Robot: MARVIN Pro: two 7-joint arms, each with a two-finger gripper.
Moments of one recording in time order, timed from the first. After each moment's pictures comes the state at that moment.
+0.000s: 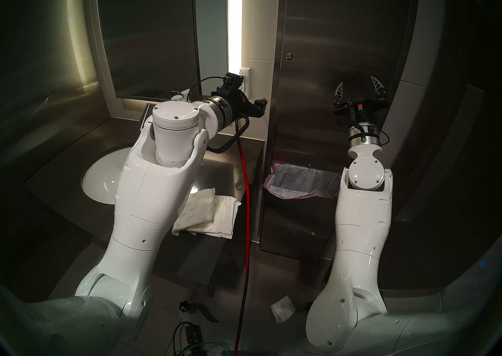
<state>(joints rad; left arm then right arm) 1.10 -1.40 -1.30 -1.88 -0.15 0.72 -0.21 -1.22 -1.78 1.93 -1.63 -0.74 -0.42 0.16</state>
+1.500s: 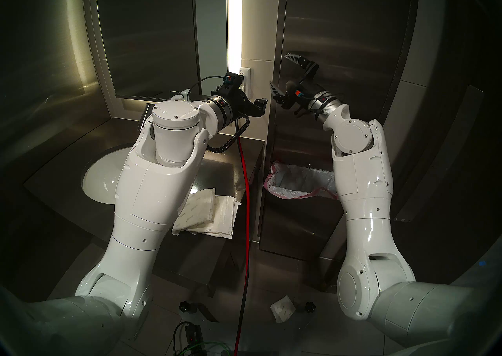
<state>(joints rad) 1.10 -1.40 -1.30 -1.88 -0.15 0.72 -0.21 -0.98 -1.60 1.67 -1.49 -0.87 -0.49 0.48</state>
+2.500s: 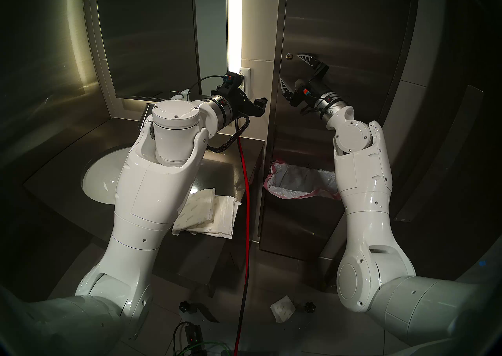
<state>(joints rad) 1.10 -1.40 -1.30 -1.88 -0.15 0.72 -0.21 -0.93 -1.59 1.72 -1.37 -0.93 -0.52 0.39</state>
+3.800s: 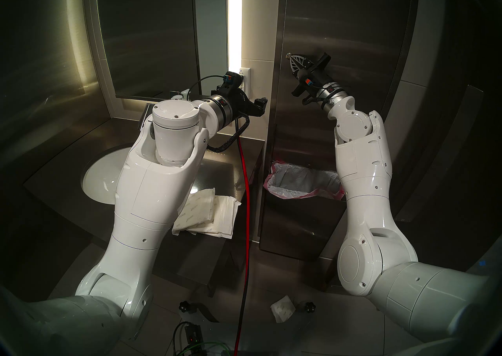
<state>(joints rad) 1.10 -1.40 -1.30 -1.88 -0.15 0.73 -0.21 -0.84 -1.59 1.74 -1.27 -0.95 -0.57 0.36</state>
